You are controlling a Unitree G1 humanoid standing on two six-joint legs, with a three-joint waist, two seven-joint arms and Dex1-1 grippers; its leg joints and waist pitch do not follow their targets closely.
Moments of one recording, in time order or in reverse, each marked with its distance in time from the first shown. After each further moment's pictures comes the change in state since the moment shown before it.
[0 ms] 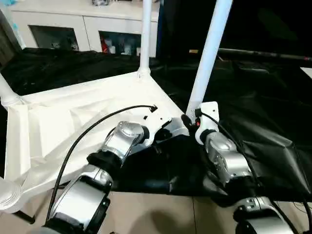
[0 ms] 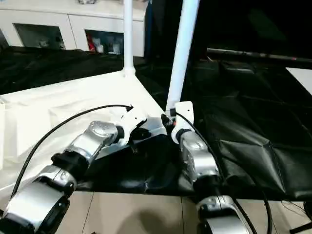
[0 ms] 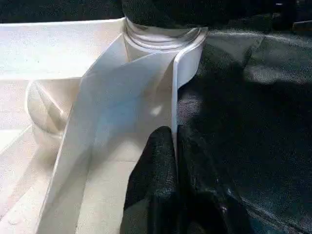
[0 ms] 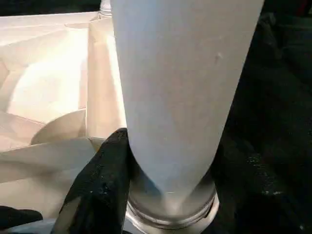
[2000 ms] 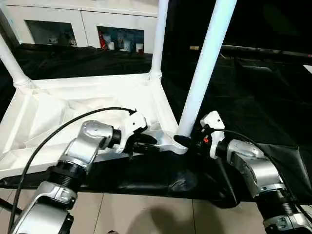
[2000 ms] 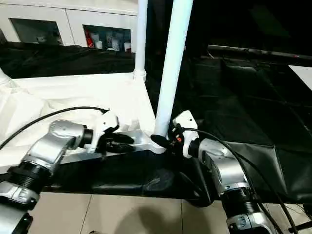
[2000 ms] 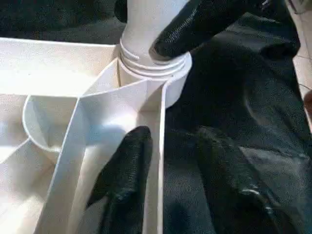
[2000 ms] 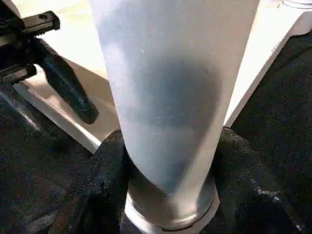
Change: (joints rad) left arm 0.208 0.253 0.019 -0.446 -0.110 0.101 -0.440; right arm 0.158 -0.253 0.122 -0.301 0.121 0.121 0.634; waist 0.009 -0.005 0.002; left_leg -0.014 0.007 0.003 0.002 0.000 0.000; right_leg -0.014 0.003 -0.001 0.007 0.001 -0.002
